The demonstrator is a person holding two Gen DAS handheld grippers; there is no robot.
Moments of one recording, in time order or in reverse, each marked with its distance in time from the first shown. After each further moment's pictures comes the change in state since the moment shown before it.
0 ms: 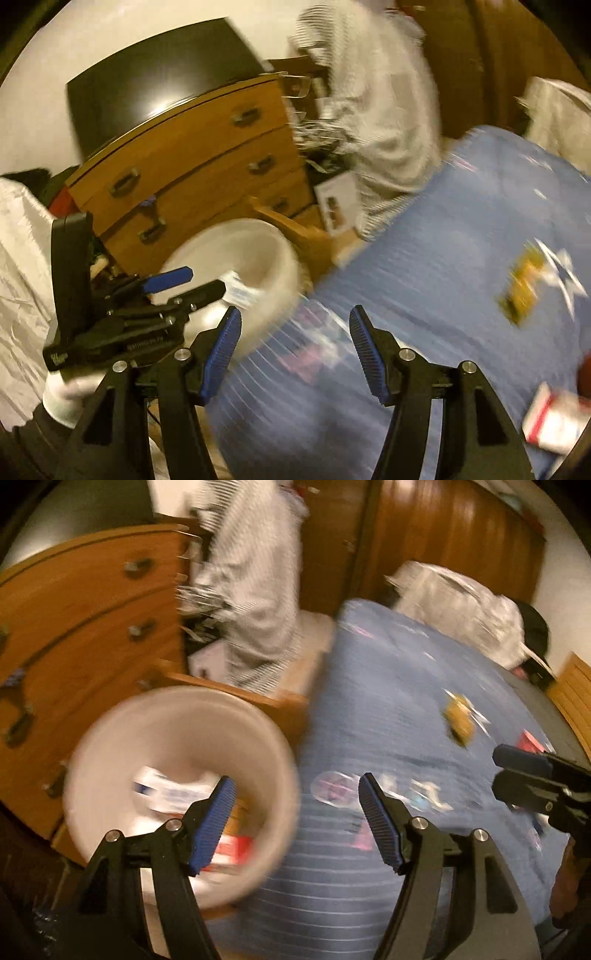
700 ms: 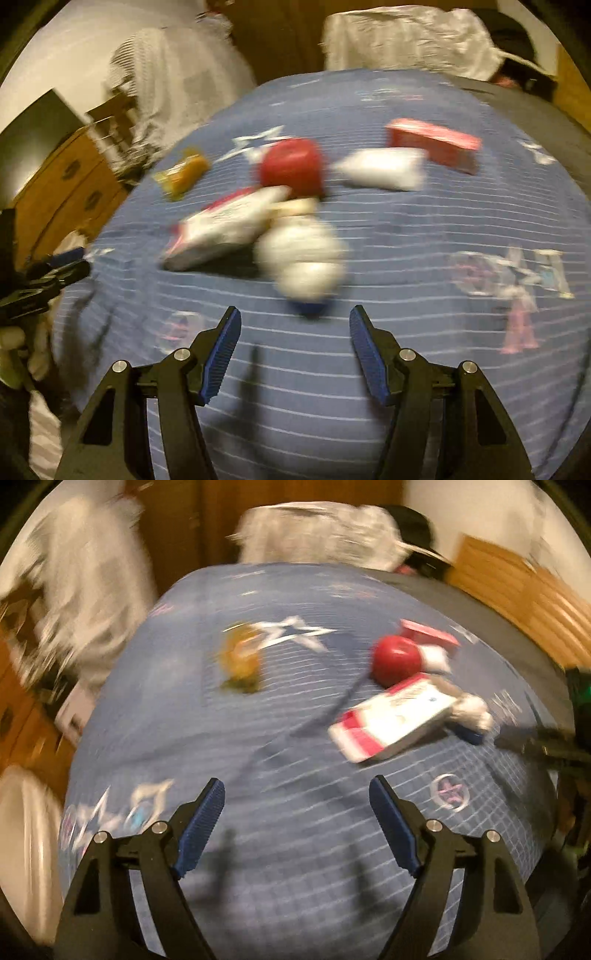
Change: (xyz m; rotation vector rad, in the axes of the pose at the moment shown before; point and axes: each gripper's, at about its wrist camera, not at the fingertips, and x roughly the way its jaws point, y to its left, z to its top) left arm 0.061 -0.252 -0.043 0.475 0.118 -0.266; right arm -0.203 -0.310 -0.222 0.422 -0.012 -0.416
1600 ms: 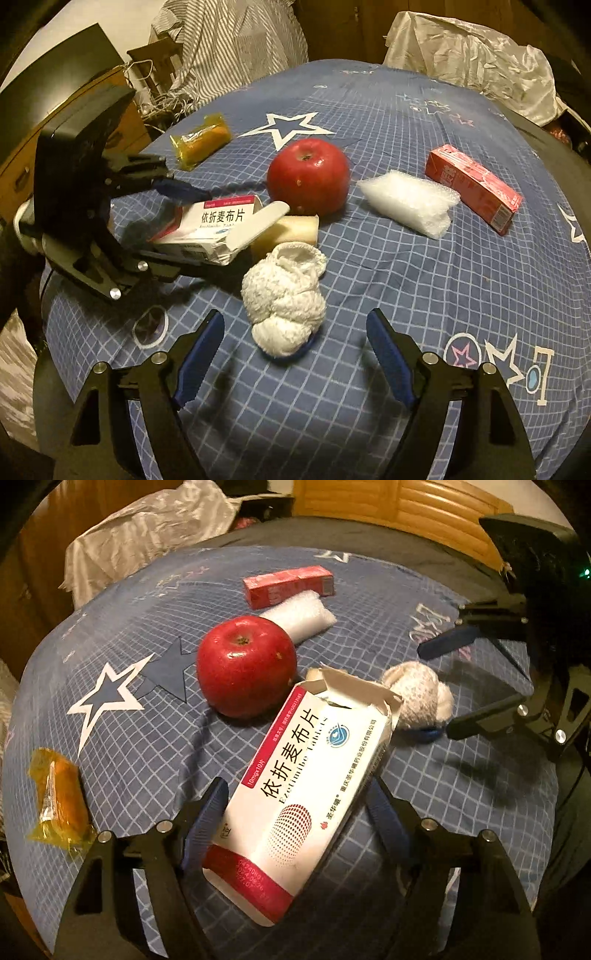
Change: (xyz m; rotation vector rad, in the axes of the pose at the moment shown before) left arm 0.109 -0.084 0.057 0.473 0.121 -0.315; right arm 0.036 0.046 0.045 -0.288 0.111 0.081
